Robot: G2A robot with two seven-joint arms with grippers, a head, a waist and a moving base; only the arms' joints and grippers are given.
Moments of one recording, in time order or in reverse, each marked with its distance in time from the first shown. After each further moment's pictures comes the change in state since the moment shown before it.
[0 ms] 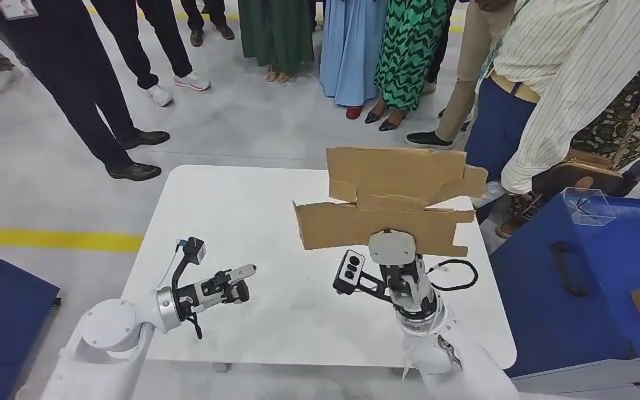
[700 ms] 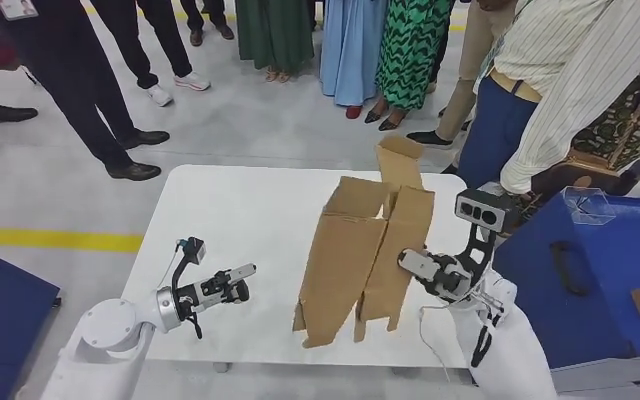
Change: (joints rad) left arm 0.000 0.000 0.000 0.000 0.000 0.000 0.000; right arm 0.119 -0.039 0.254 0.011 -1.538 -1.435 0.232
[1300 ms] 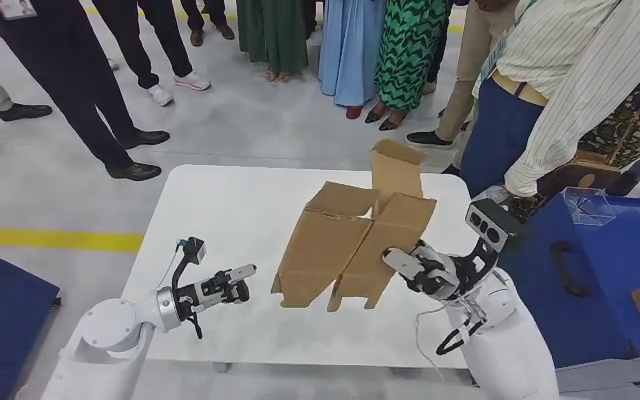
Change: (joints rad) left arm 0.000 0.000 0.000 0.000 0.000 0.000 0.000; right arm 0.010 0.004 0.041 -0.019 -0.362 -0.171 -0.194
